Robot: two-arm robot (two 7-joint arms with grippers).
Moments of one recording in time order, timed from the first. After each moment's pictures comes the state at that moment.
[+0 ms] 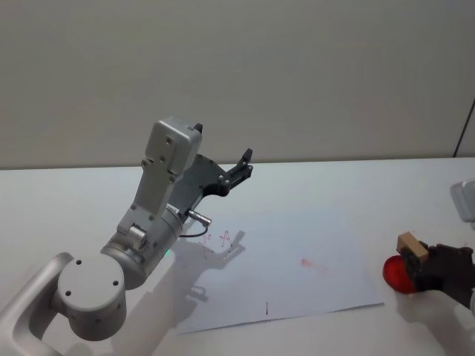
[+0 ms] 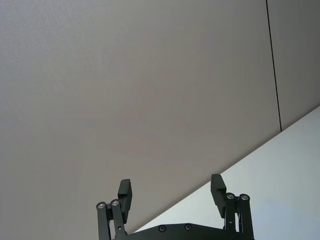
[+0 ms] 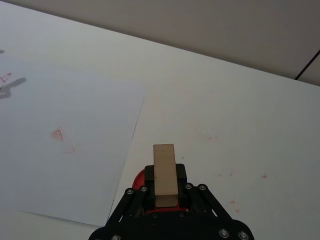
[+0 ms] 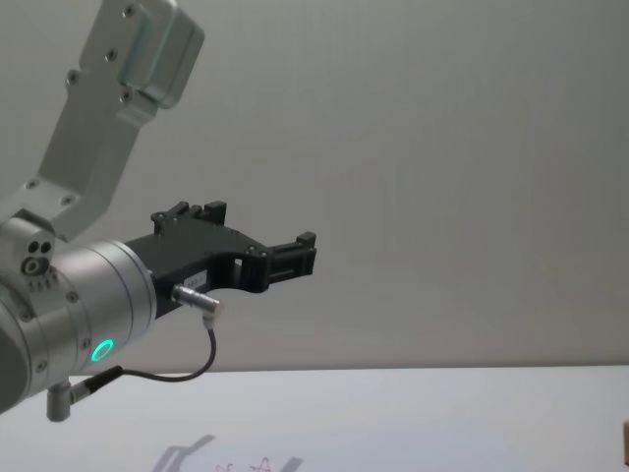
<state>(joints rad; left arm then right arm) -0.24 0.38 0.45 -1.63 -0.20 0.01 -0.01 -0.08 0.39 -0.17 -1.87 0.19 0.60 0.15</state>
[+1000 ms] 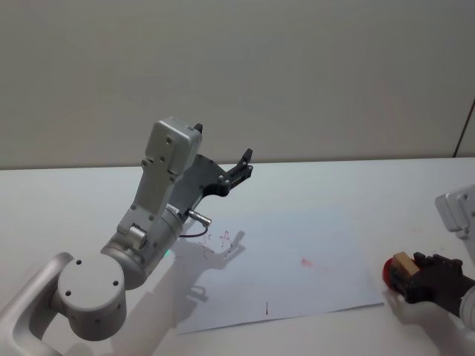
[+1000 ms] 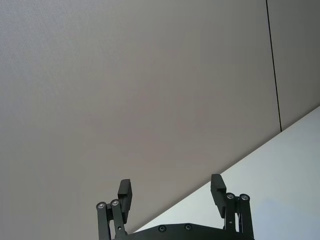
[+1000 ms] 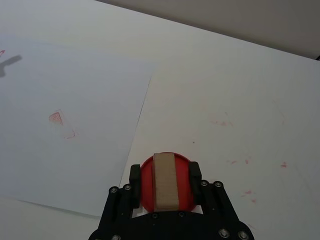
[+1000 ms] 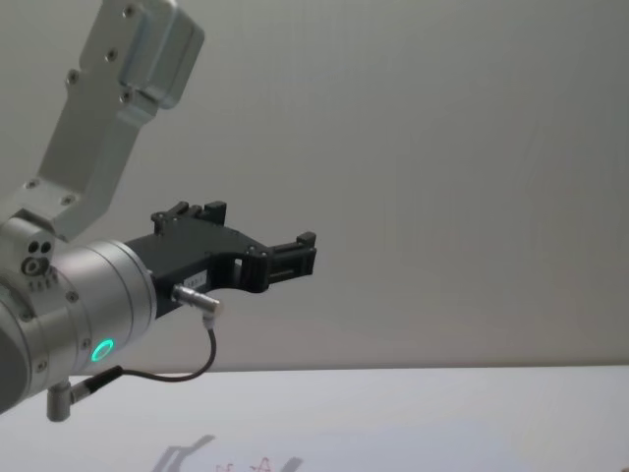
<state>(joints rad) -0.24 0.38 0.45 -1.63 -0.20 0.01 -0.01 -0.06 0.36 -0.18 -1.82 0.15 0.64 0.18</state>
